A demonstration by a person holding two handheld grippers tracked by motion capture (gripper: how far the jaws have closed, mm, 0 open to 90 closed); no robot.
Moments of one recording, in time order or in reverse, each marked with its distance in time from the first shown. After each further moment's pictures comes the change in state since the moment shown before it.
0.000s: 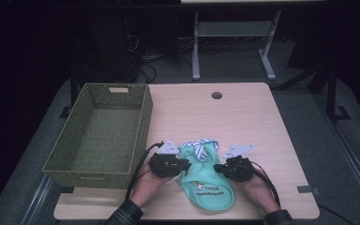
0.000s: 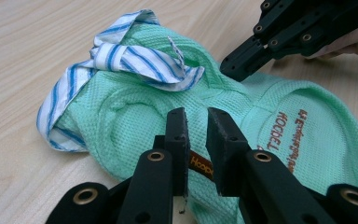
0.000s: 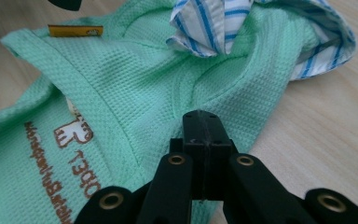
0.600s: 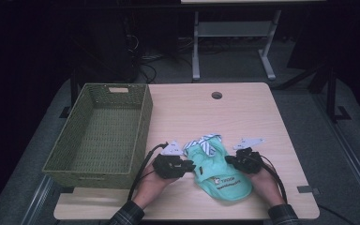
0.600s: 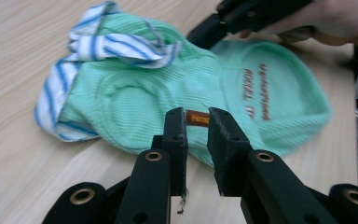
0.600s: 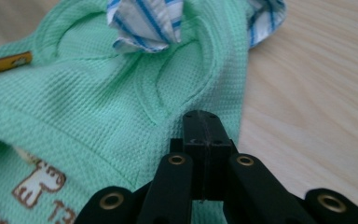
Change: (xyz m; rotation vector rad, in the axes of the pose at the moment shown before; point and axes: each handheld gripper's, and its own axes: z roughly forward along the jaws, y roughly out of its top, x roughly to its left) left arm -0.013 0.008 0.009 -0.009 -0.053 0.009; right arm -0.040 -0.008 -0.008 0.001 -0.138 0.088
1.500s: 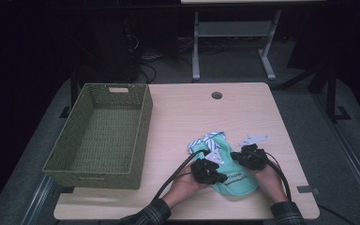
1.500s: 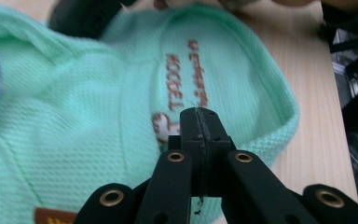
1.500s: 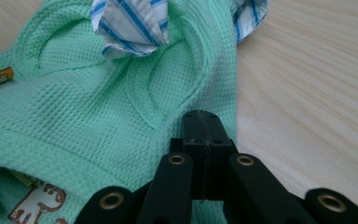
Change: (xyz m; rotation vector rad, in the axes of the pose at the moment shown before) left arm -0.033 0.025 0.095 0.172 -0.186 0.136; right arm -0.016 -0.002 -0.003 -0.002 -0.043 0.024
